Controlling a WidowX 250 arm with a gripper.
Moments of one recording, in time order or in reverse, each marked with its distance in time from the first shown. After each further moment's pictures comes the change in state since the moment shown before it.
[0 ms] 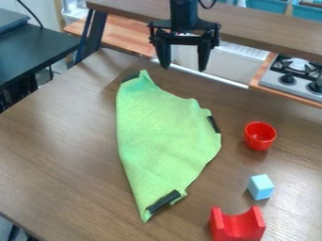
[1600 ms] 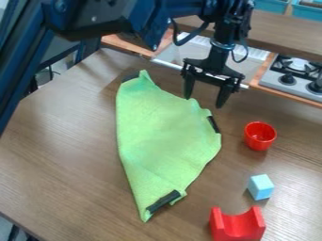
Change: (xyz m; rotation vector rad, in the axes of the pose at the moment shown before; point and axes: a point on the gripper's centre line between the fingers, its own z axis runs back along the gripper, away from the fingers) arm 0.025 -0.027 -0.088 0.262 0.082 0.002
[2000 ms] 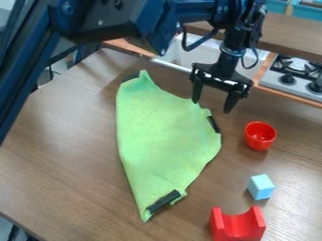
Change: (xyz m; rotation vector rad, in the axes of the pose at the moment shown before) arm -0.004 -0.017 -0.003 0.014 -0.035 -0.032
